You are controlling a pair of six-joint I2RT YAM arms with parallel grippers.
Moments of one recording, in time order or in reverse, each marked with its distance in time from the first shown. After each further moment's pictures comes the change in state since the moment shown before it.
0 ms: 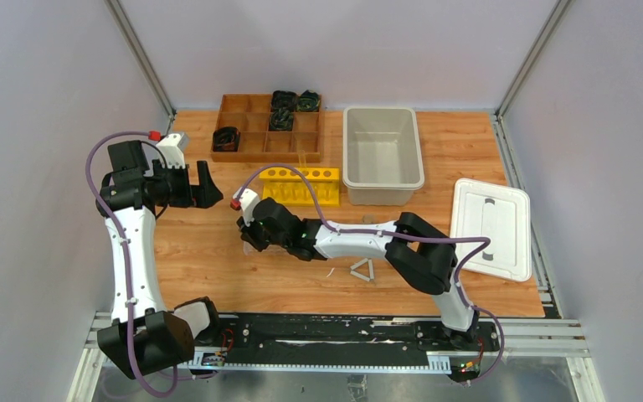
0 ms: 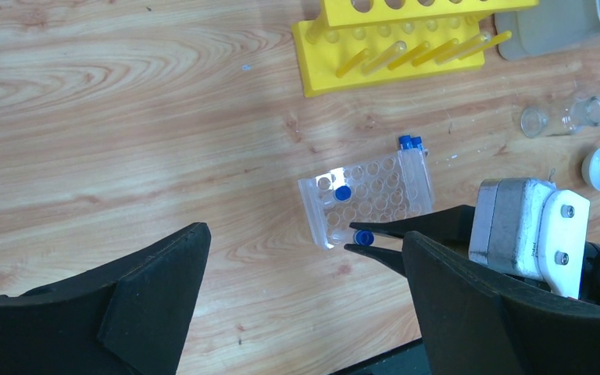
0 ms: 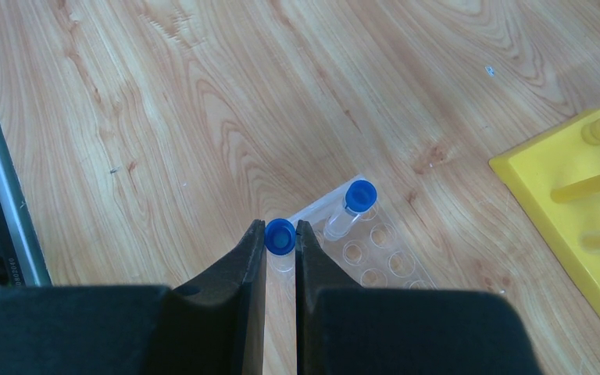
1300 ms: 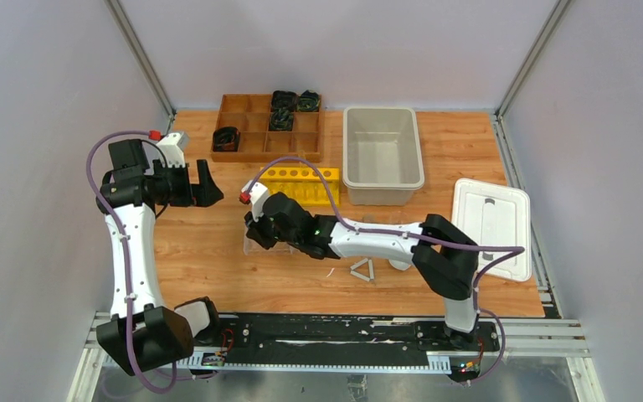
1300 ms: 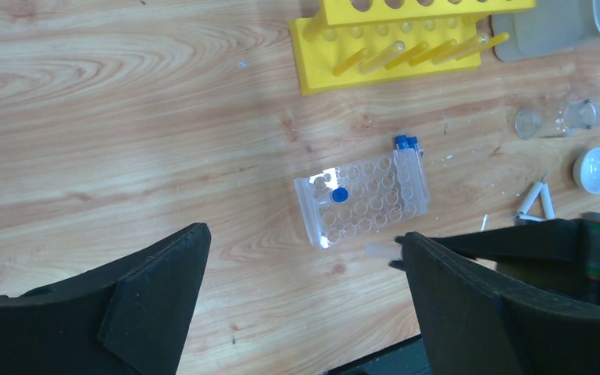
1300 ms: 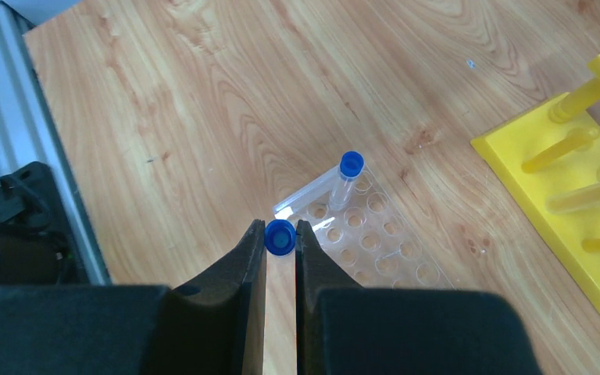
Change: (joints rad) left arm 0.000 0.021 0.008 -0.008 0.010 -0.016; right arm -0.006 -0.173 -0.076 -0.070 -0.015 0.049
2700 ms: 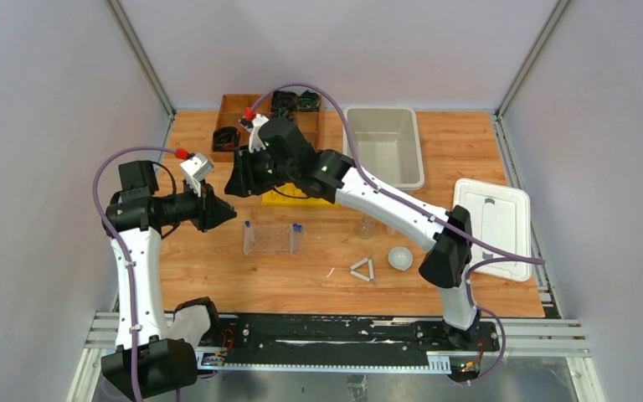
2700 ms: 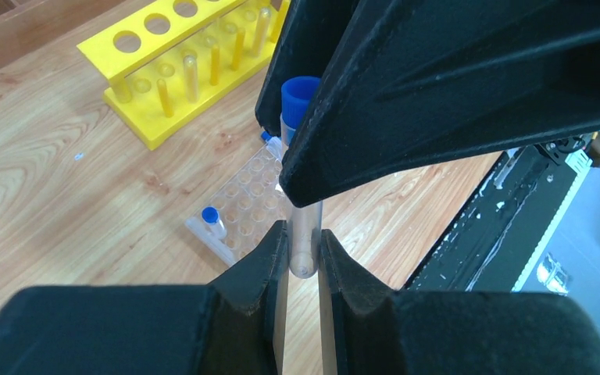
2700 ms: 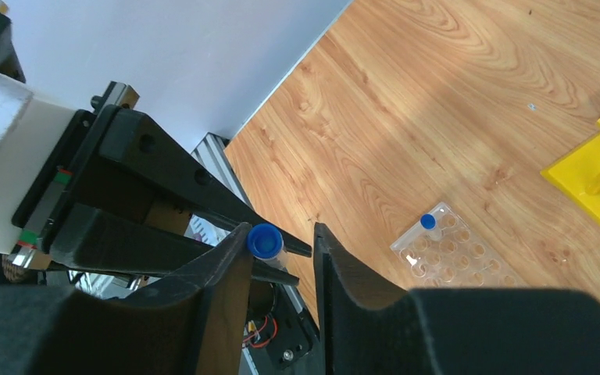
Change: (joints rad) left arm -0.040 -0.151 -0.111 -0.136 0.432 0.396; right arm -0.130 0.095 0.700 -0.573 -0.243 0.396
